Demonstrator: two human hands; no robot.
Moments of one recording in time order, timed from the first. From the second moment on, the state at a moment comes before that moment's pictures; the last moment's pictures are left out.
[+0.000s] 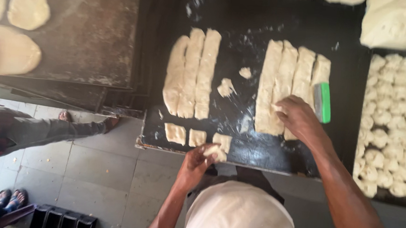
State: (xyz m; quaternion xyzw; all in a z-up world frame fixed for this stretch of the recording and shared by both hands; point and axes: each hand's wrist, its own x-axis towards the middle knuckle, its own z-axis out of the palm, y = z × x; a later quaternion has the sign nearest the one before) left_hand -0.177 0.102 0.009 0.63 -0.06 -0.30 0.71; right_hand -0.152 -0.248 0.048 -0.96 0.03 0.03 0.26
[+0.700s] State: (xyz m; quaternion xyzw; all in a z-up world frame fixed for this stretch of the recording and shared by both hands) left_hand -0.189 0.156 -0.002 0.61 0.08 -0.27 0.74; right_hand -0.025 -0.196 0.004 -0.95 -0.02 -0.01 0.30
